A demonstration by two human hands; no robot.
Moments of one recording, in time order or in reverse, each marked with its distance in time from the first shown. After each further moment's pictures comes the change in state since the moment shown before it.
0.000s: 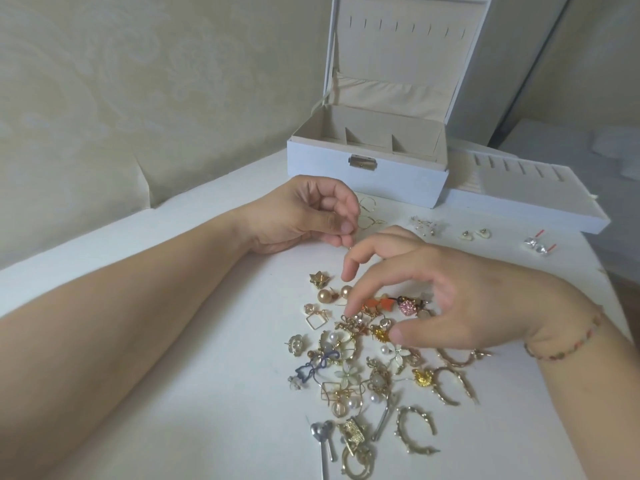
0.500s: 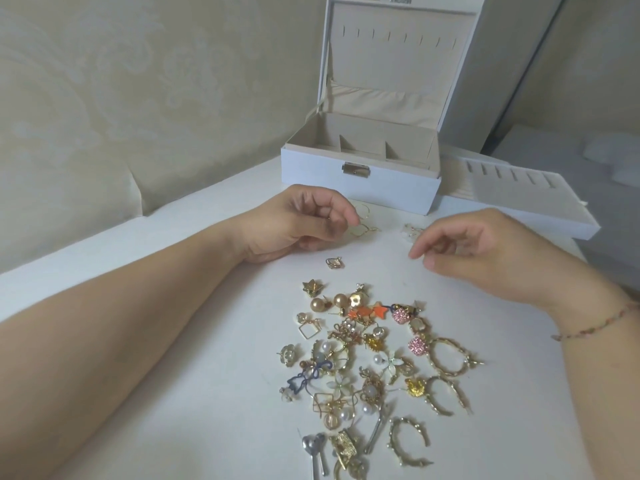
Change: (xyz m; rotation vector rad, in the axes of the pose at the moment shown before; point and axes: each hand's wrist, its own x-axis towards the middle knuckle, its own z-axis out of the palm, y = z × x) left_hand -0.001 -0.001 0.001 0.051 0.006 0.035; right_hand -0.020 0.047 -0.024 0.117 0.448 0.291
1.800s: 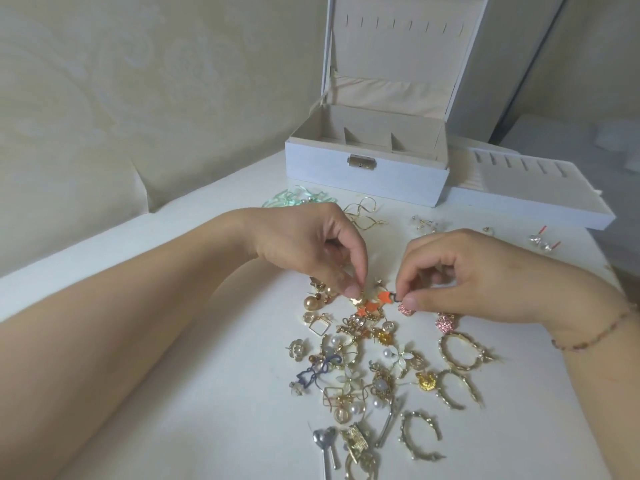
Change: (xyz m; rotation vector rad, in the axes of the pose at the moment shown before) left_hand -0.013 0.037 0.023 0.643 -0.364 -0.155; right_hand 0.000 -0.009 0.021 -0.058 -0.287 -0.128
